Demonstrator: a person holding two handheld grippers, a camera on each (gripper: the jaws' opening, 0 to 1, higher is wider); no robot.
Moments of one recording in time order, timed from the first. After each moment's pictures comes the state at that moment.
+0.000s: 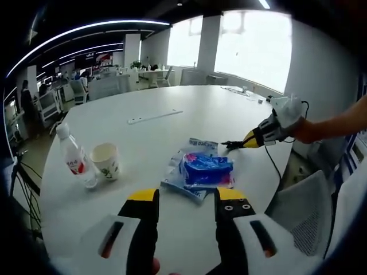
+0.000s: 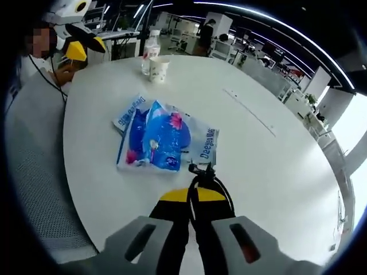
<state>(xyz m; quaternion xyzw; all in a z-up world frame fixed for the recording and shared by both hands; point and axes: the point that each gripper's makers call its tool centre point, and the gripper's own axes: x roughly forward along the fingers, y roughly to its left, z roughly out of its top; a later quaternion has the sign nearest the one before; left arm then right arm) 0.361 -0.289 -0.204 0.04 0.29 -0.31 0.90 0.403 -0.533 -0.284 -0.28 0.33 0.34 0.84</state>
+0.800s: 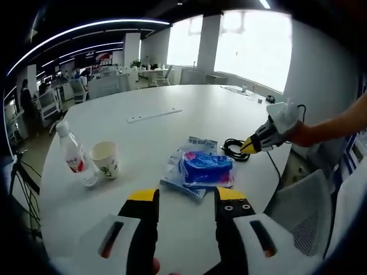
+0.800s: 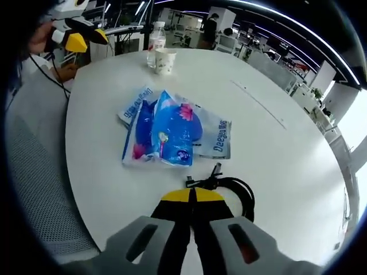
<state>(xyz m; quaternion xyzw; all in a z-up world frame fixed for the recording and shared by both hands) 0.359 -0.287 -0.206 0.04 0.29 -0.32 0.90 0.397 -0.525 -0.303 -0.28 0.35 0.35 0.83</state>
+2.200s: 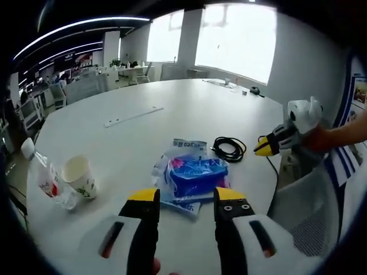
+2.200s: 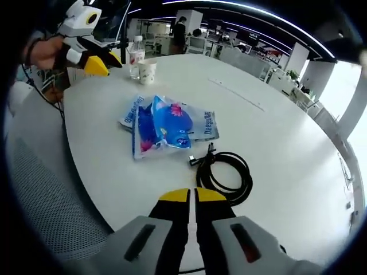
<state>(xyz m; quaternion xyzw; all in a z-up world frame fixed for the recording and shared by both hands) 0.394 -0.336 -0.226 0.06 0.30 -0.39 0.87 0.346 -0.552 -0.280 -0.20 0.35 0.26 0.88</state>
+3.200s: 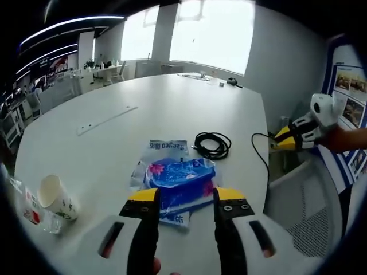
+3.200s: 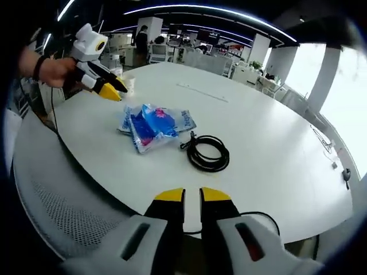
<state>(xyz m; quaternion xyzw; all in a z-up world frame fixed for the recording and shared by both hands) 0.409 -0.369 -0.231 0.08 0.30 -0.48 0.82 0.282 -0.567 -0.229 -0.15 0.33 0.13 0.92</state>
